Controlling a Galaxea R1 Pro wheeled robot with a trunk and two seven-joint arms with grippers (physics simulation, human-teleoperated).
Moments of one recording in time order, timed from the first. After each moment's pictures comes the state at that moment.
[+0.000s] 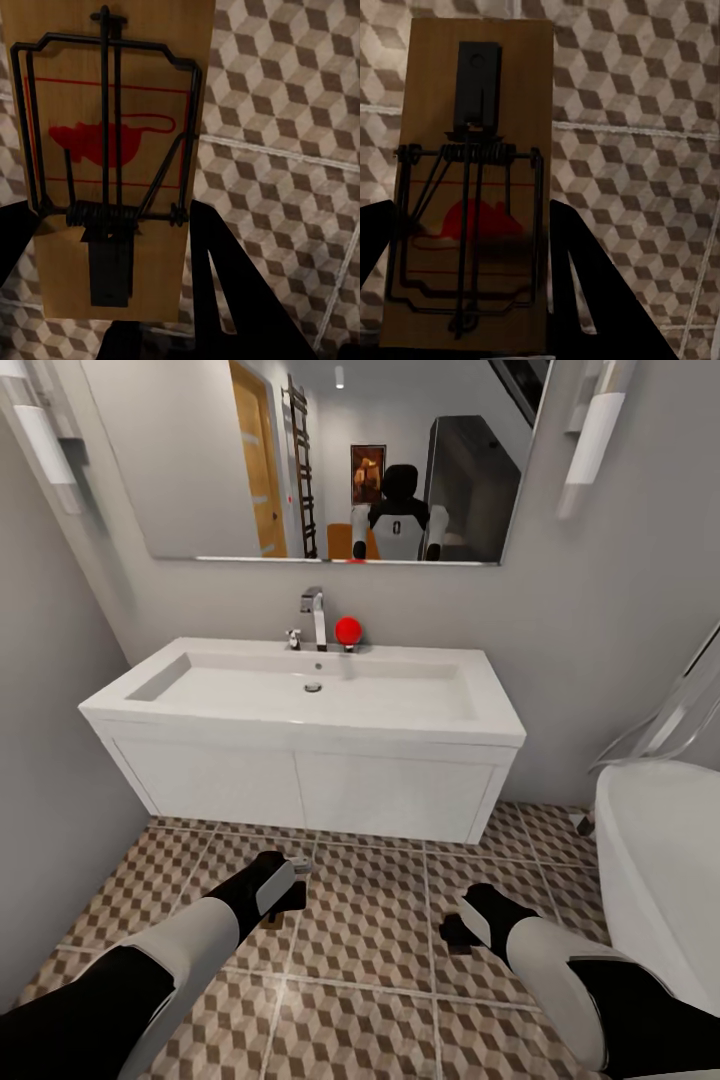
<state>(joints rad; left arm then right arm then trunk) -0.96 -0.11 -0.46 -0.25 0.70 0.63 0.40 -0.94 0.05 -0.03 -0.04 0.01 0.52 -0.17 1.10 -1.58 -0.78</state>
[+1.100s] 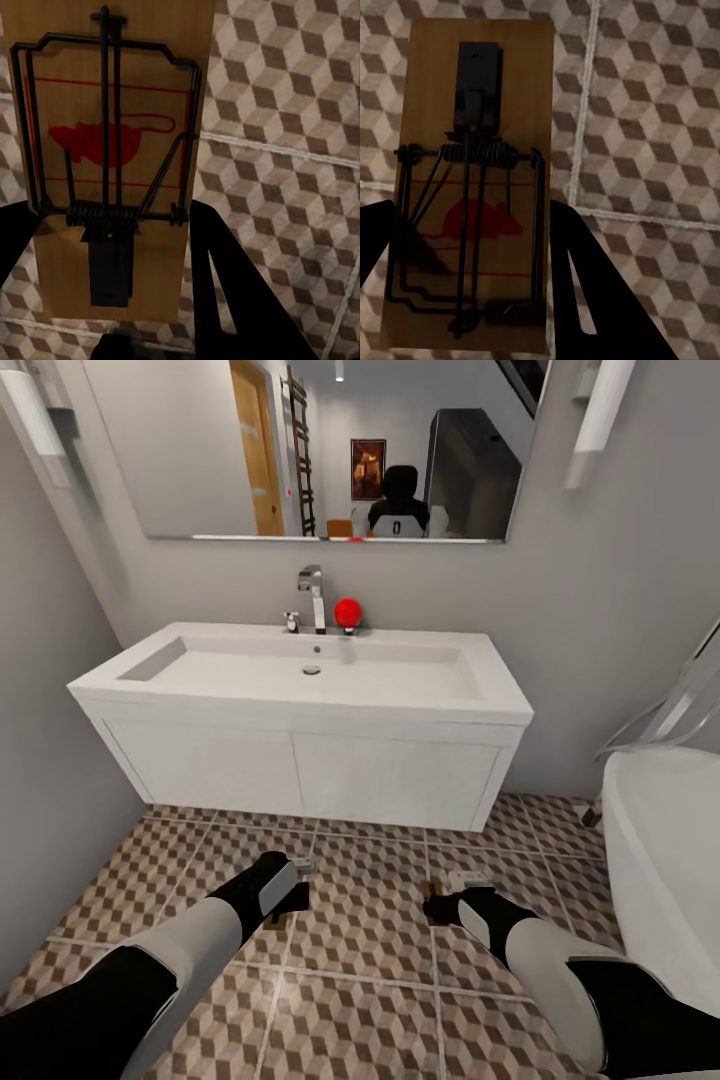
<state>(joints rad) -0.96 -0.12 -0.46 -0.24 0.70 0.63 0.39 -0.94 0.06 -0.03 -0.04 0.01 0.26 -0.01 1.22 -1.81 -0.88</state>
